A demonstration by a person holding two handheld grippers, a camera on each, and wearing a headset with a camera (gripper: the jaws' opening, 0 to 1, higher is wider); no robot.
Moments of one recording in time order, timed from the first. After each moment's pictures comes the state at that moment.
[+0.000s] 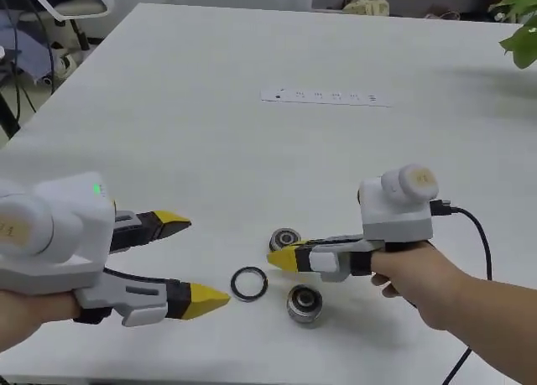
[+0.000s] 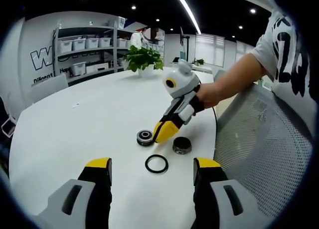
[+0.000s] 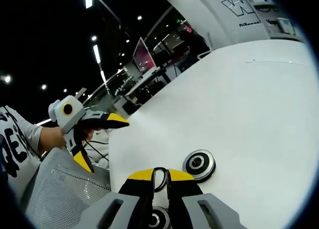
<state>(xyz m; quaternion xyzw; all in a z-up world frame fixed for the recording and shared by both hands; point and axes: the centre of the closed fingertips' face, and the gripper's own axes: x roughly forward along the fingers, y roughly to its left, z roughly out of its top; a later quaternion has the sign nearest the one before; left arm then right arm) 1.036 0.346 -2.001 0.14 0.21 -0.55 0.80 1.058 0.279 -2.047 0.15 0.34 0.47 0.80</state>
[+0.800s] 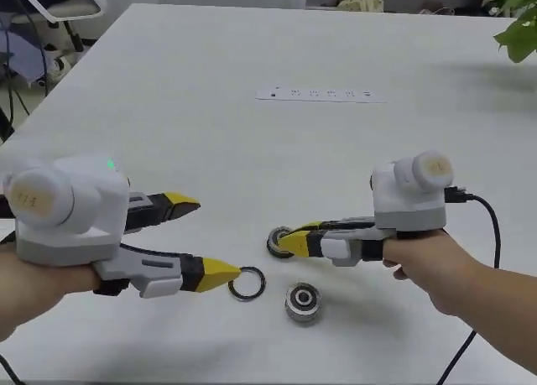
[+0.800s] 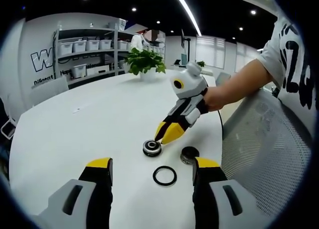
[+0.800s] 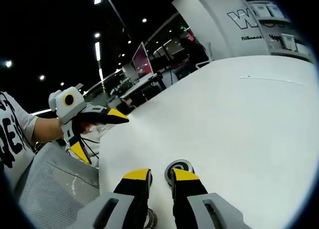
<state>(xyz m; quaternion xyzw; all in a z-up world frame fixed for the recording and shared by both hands) 1.061 0.329 -1.993 0.13 0.20 -0.55 0.80 1.075 0.258 -2.042 0.11 0.31 0.45 0.83</state>
